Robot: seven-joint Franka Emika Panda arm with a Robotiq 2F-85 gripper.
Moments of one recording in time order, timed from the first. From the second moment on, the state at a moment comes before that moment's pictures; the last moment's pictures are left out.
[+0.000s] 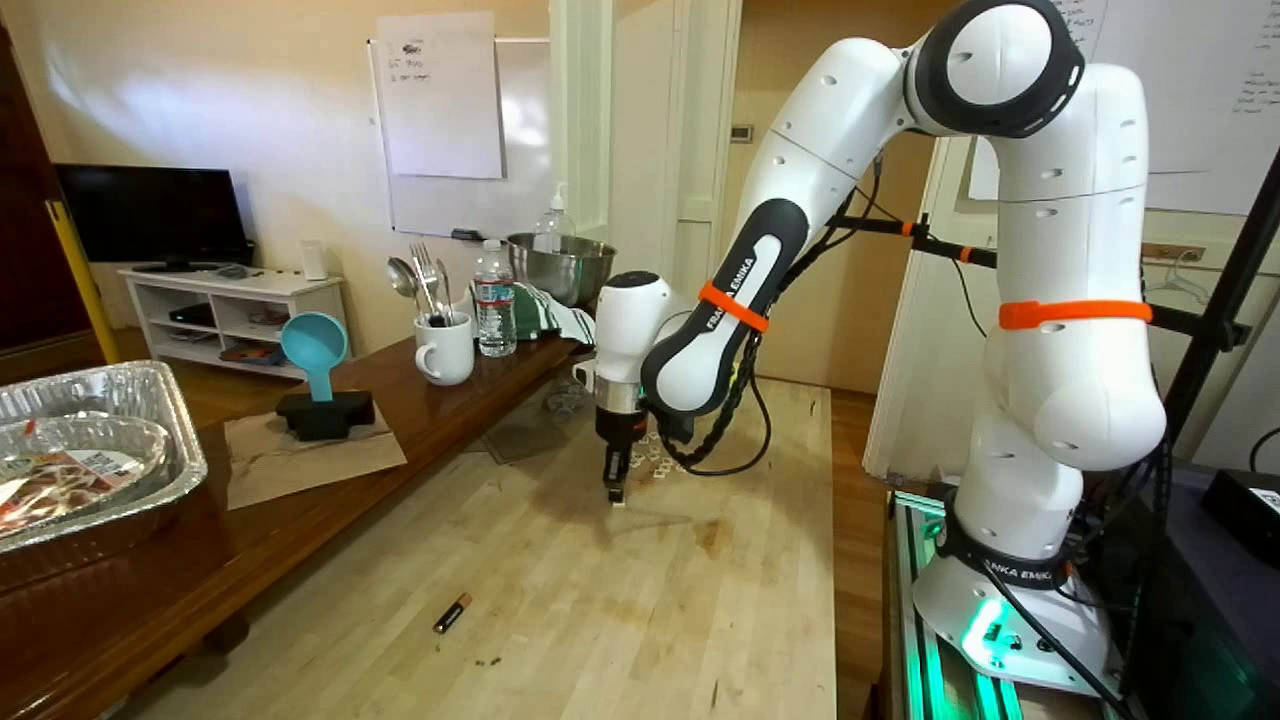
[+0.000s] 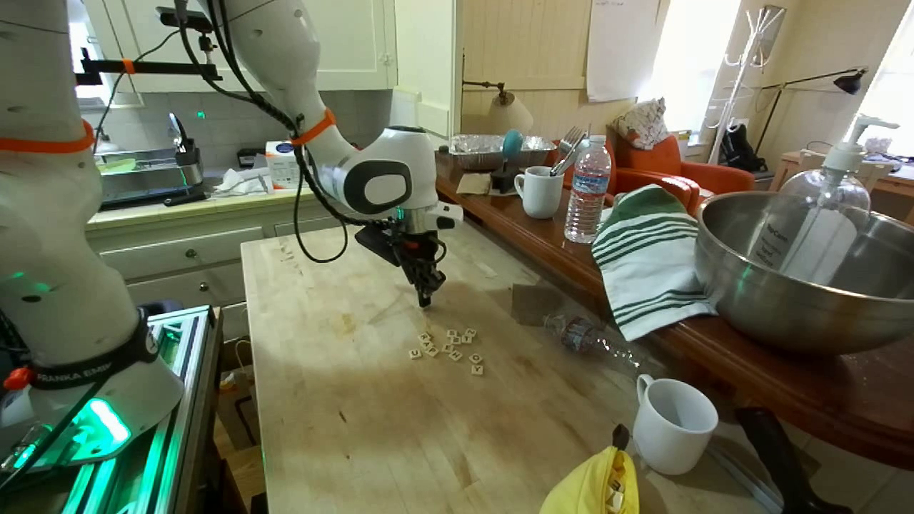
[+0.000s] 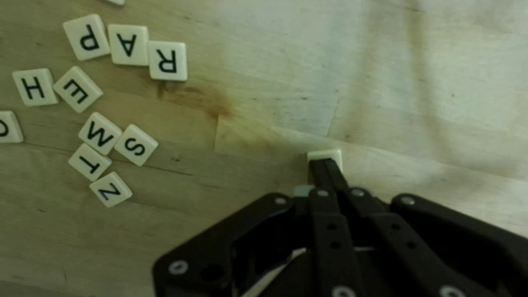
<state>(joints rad) 0.04 0.22 0.03 -2.46 -0.18 2.75 -0.08</state>
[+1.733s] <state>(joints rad) -0.04 0.17 -0.11 -2.47 -0.28 2.72 -0.13</state>
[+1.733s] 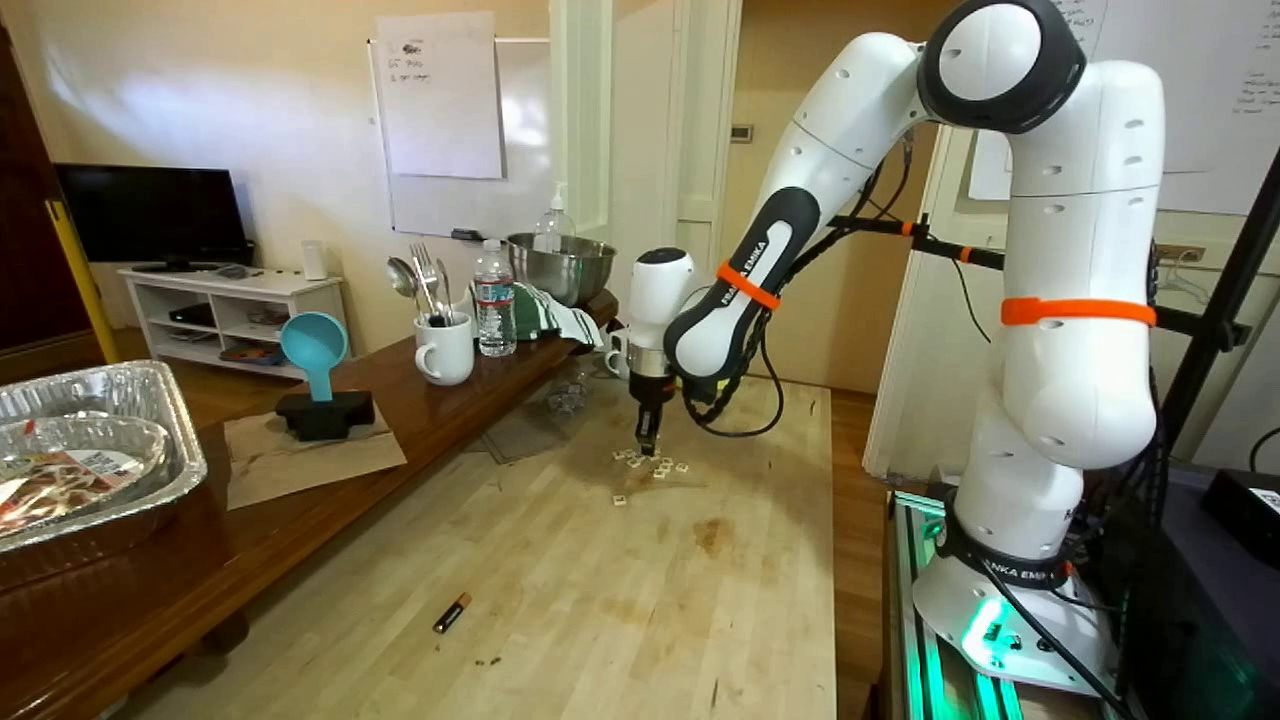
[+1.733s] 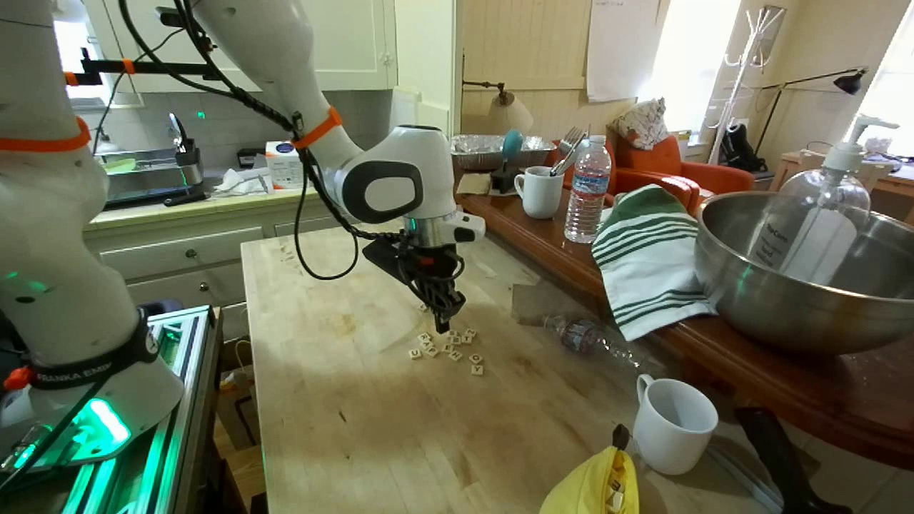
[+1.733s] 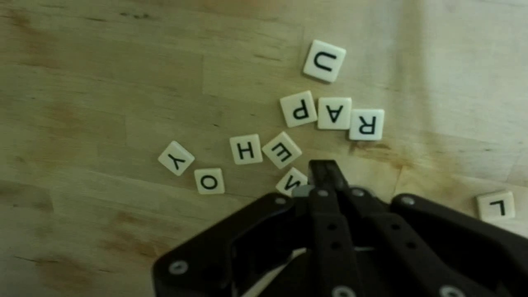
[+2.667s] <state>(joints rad) -0.05 0.22 -0.15 -2.46 -0.35 2.74 -0.13</state>
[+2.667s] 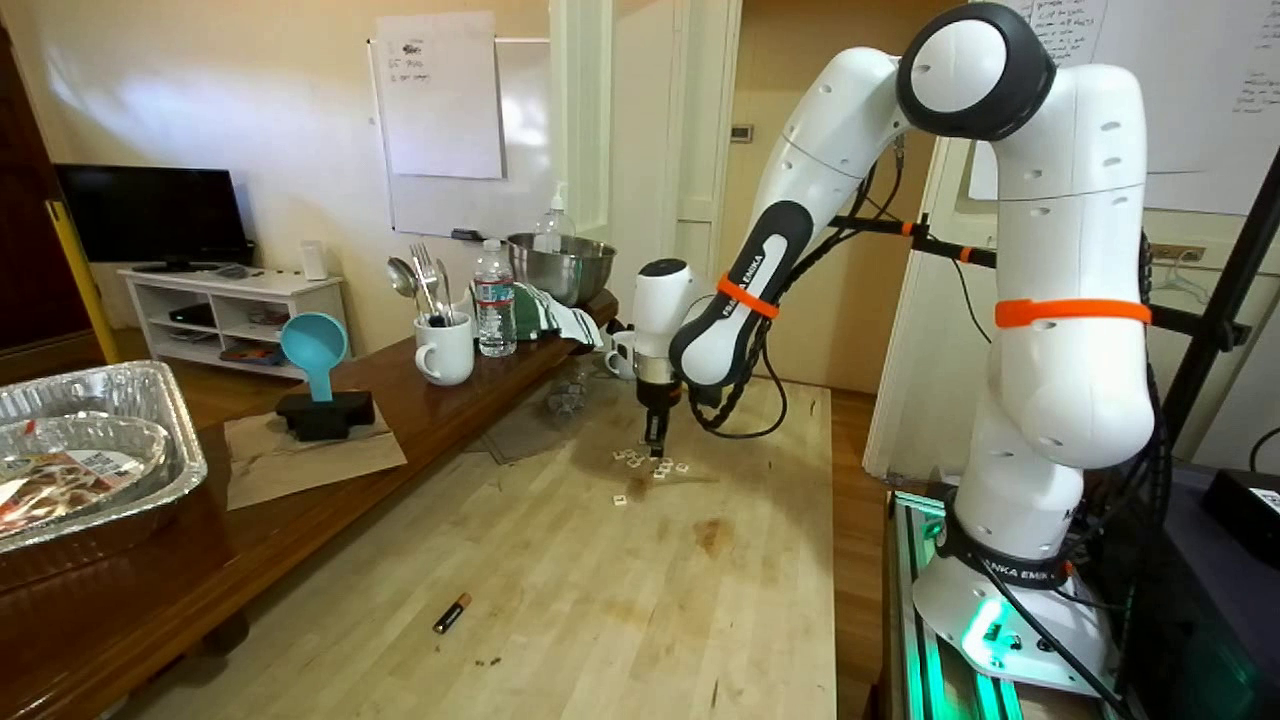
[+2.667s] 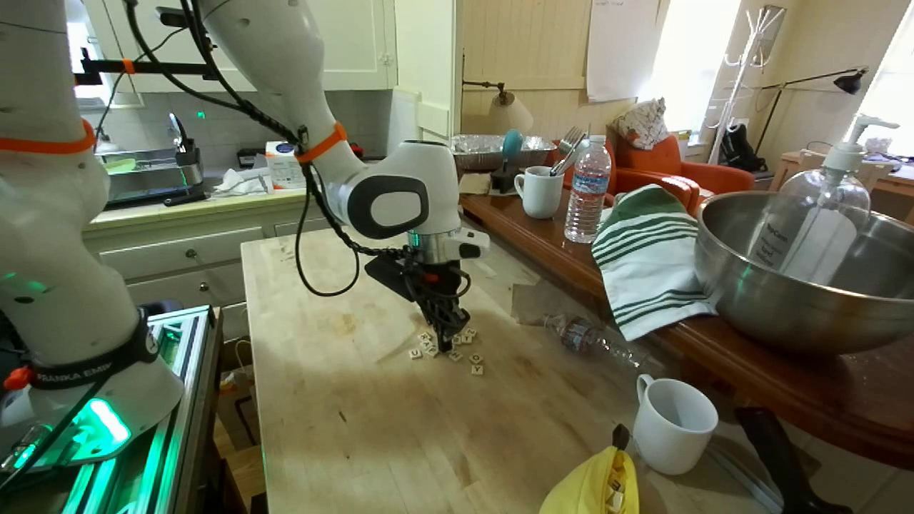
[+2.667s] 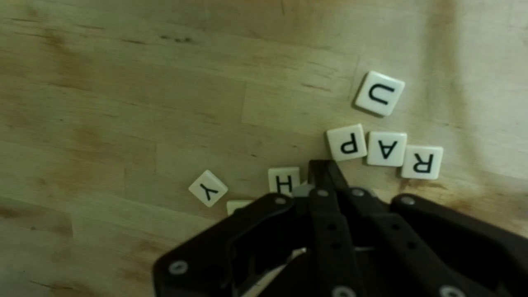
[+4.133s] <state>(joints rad) -0.01 0.22 -0.06 -2.41 -0.24 2.58 0.01</state>
